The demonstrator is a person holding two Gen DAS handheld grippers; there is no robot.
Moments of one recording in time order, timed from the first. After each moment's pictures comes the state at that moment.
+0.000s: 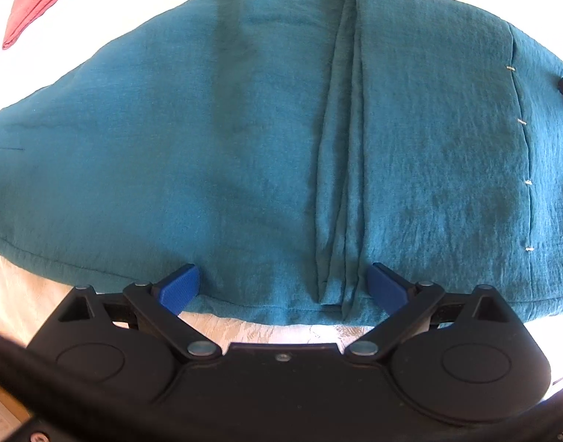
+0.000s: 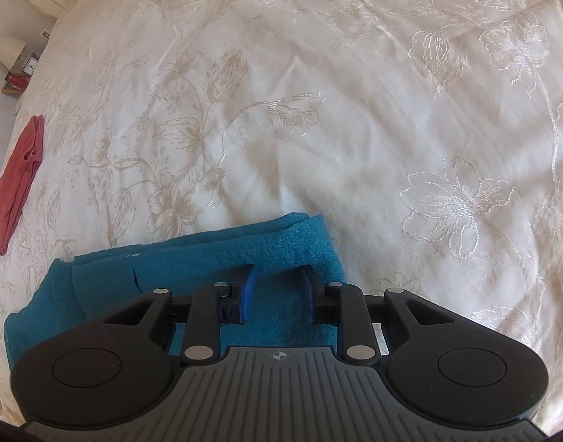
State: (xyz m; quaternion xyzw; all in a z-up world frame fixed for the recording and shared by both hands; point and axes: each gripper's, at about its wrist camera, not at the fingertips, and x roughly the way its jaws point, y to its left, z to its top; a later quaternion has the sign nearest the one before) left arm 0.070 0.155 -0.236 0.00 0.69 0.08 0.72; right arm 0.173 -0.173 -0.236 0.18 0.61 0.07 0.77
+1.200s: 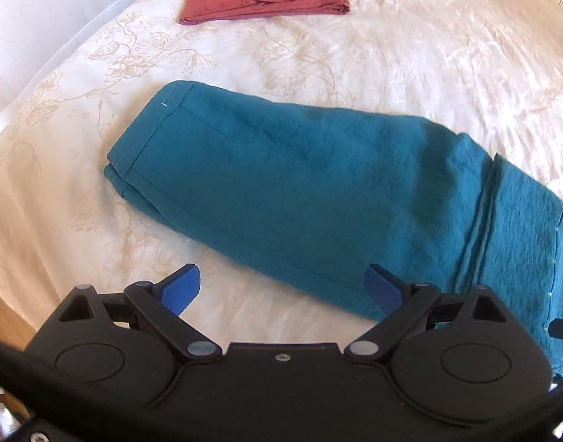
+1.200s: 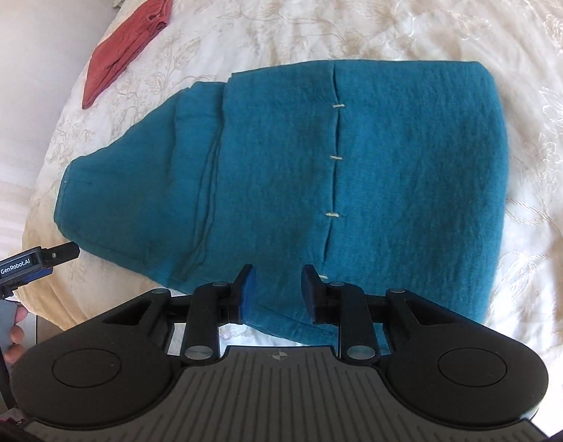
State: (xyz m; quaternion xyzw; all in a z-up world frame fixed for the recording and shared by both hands) left arm -0.022 0.286 -0.142 -0.13 0.54 0.21 0.81; right arm 0.064 -0.080 -0.190 0.11 0.63 0.24 0.73
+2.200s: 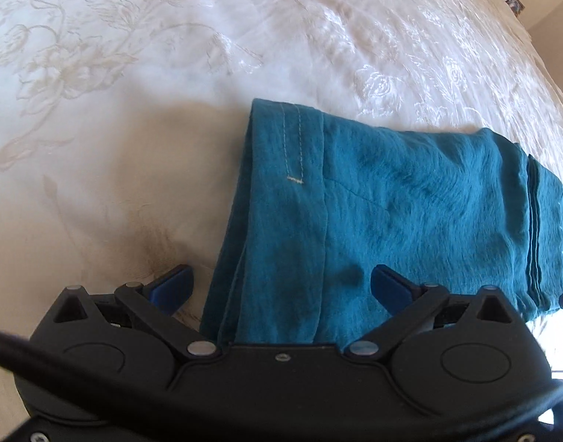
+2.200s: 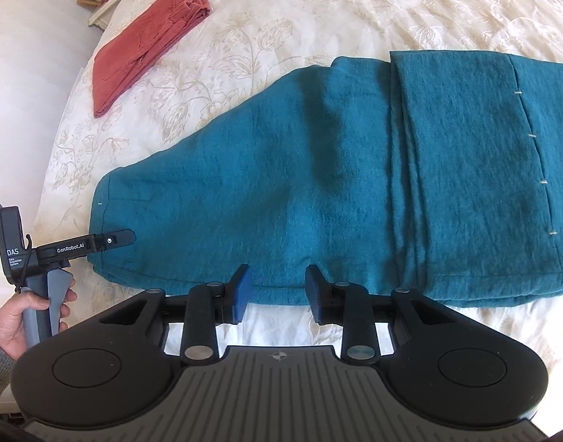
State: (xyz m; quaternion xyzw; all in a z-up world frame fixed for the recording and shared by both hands) left arm 0.043 0.505 -0.231 -0.15 0.60 -0.04 0.79; right arm 0.027 0.115 -0.170 0.13 0.63 0.16 0.75
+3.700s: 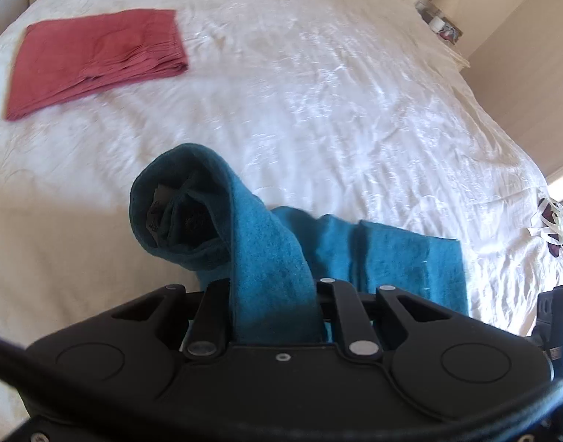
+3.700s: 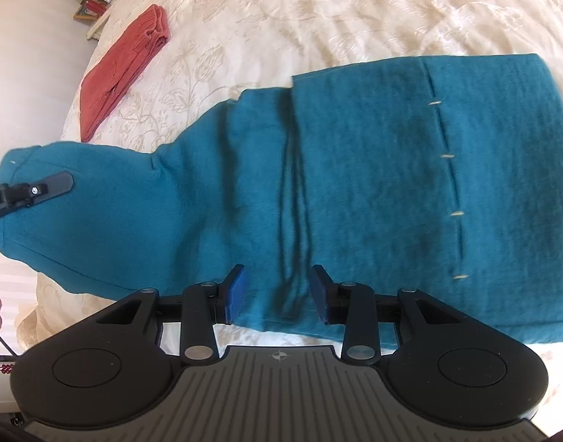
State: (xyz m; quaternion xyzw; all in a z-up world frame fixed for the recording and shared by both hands) left arm 0.096 0.306 -0.093 -0.16 0.52 -0.09 0.84; right arm 0.063 -0.010 -0.183 0.16 0.64 0.18 0.73
